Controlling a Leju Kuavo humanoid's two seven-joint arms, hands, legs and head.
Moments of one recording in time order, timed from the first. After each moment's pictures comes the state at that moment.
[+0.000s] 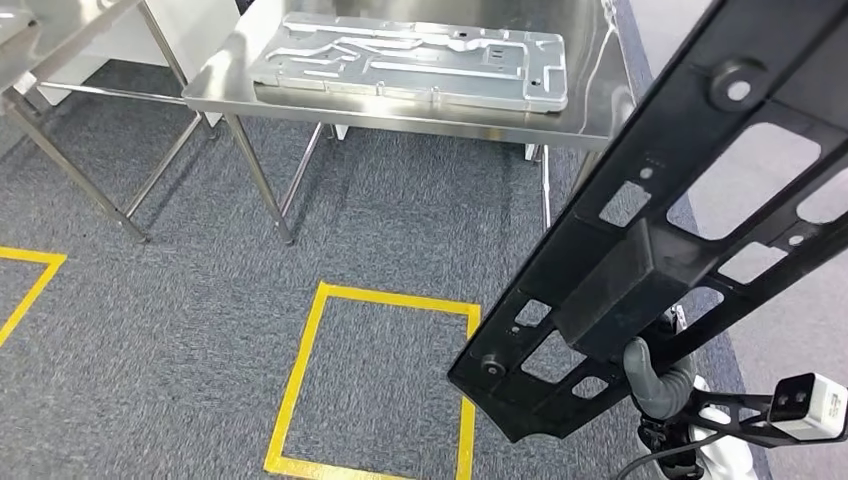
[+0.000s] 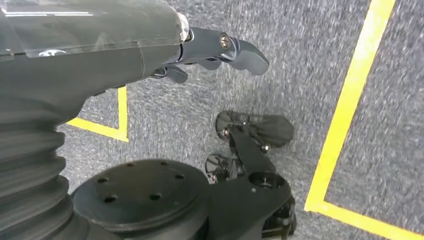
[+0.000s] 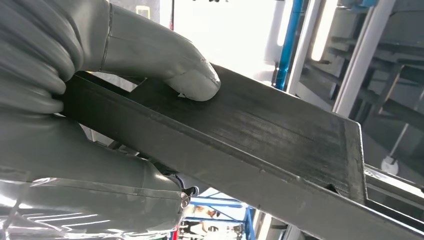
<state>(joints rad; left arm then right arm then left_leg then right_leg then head) -0.06 -0.09 0.68 -0.19 -0.61 0.02 -0.18 -0.04 -0.26 0.11 -1.82 -0.37 0.63 -0.53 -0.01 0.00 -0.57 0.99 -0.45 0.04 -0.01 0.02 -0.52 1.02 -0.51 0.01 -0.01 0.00</state>
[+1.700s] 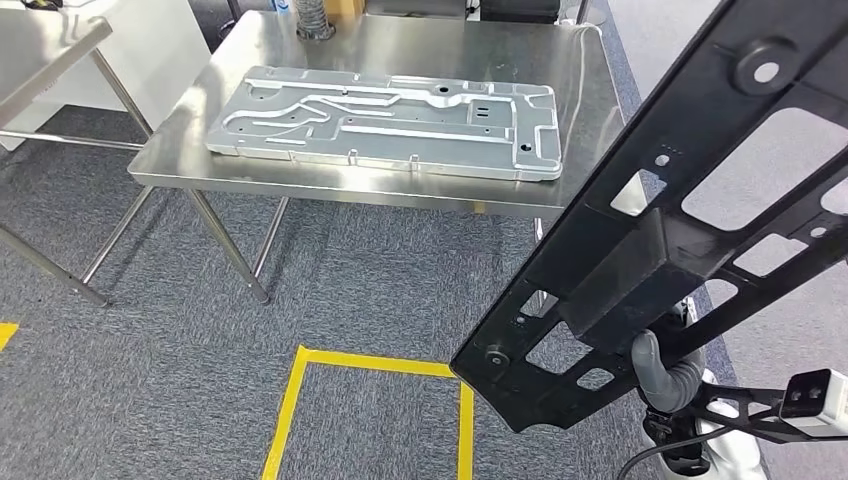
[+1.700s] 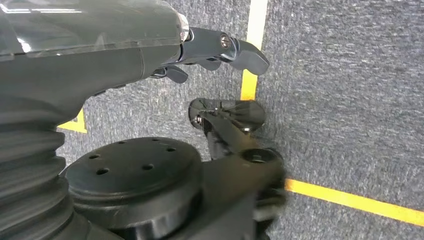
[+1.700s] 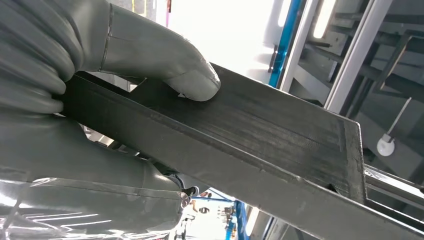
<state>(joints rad) -0.06 -0.10 0.69 -0.19 -0.62 0.02 -0.18 -0.06 -0.25 0.10 -1.83 -0.37 0.63 -0.52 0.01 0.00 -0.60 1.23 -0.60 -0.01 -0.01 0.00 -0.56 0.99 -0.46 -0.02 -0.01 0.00</state>
